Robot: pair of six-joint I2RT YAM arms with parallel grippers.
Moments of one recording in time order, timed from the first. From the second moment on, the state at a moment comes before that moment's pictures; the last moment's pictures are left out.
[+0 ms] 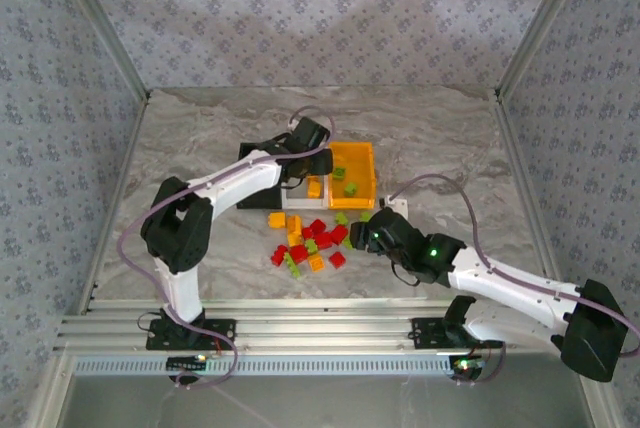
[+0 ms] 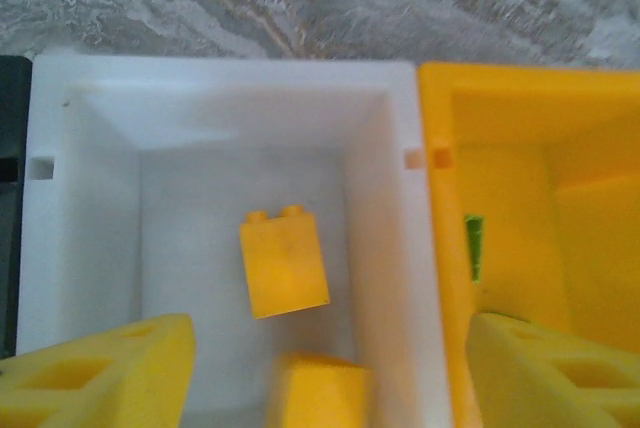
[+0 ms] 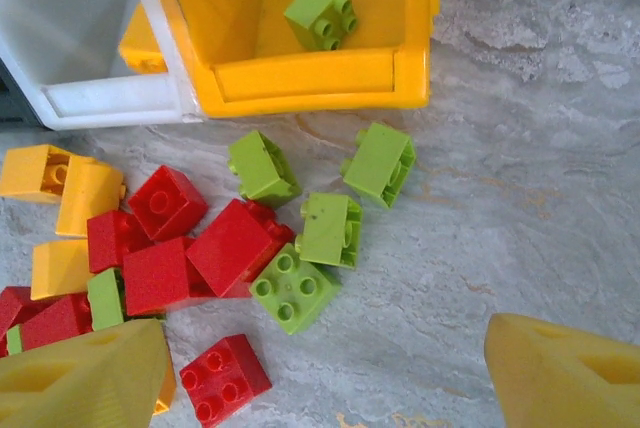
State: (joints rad) left arm -0.70 1.86 1.45 -0.49 -0.21 -0.61; right arm 0.94 0.99 0.60 -0.45 0.35 0.83
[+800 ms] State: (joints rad) left arm -0.90 1.01 0.68 -0.44 -0.17 -0.78; right arm 0.94 1.40 0.62 -0.26 0.29 0.88
